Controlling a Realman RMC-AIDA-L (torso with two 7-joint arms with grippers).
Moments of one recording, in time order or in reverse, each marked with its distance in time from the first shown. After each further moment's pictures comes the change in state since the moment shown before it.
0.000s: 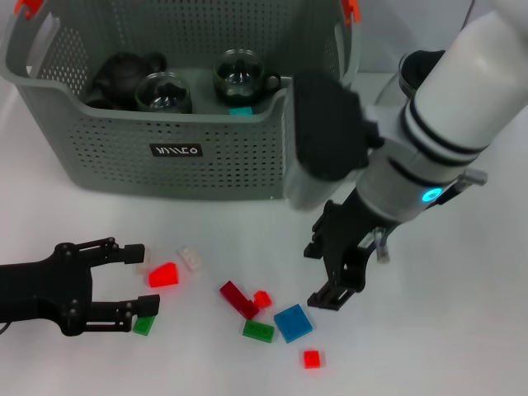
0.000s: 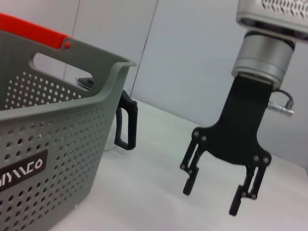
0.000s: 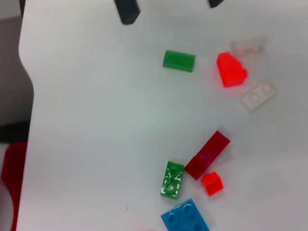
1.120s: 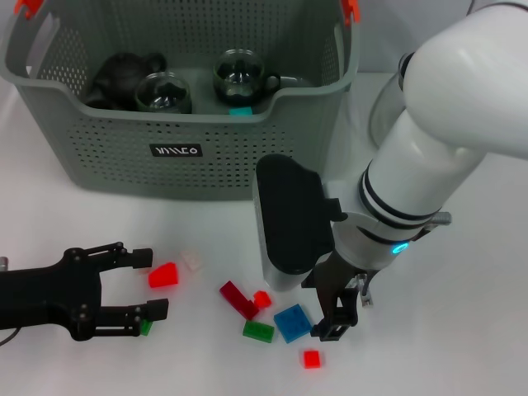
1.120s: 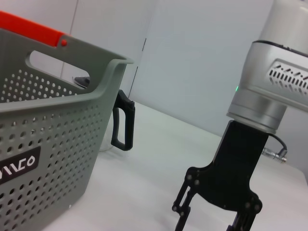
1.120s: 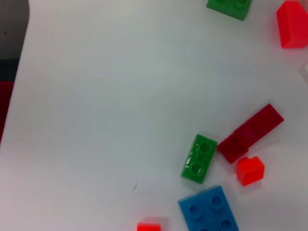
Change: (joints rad) left arm 0.000 -0.009 0.000 0.030 0.001 -0.016 0.018; right arm 0.003 0.009 -0.296 0.091 0.008 0.200 0.014
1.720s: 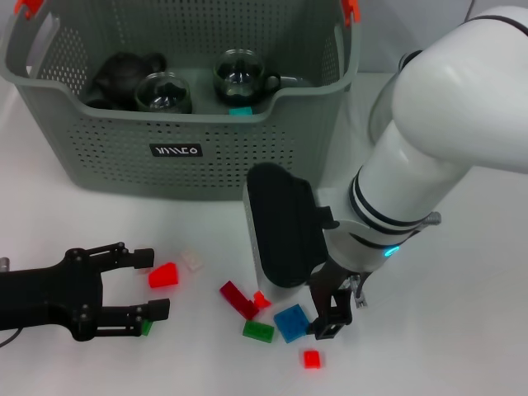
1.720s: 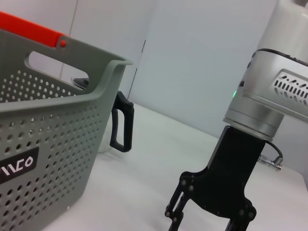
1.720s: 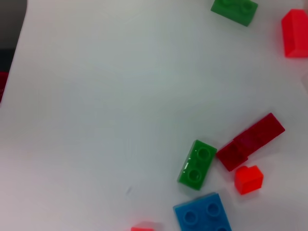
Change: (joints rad) left arm 0.000 0.000 0.000 0.008 -0.004 0.000 0.001; right arm 0.007 0.001 -0.050 0.000 0.000 0.045 -0.014
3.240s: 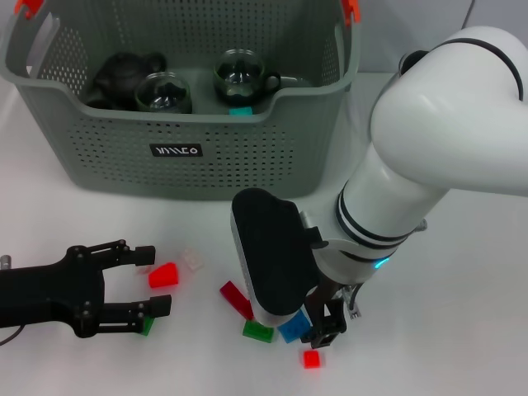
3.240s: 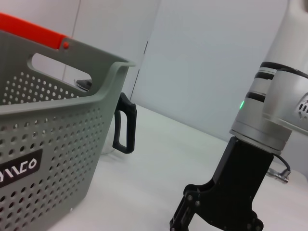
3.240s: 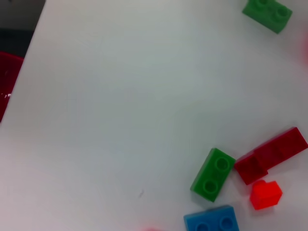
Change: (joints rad) left arm -0.003 -0.002 0.000 0.003 -0.004 -0.010 0.001; right arm 0.015 0.009 -0.072 0.012 0.011 0.039 -0.037
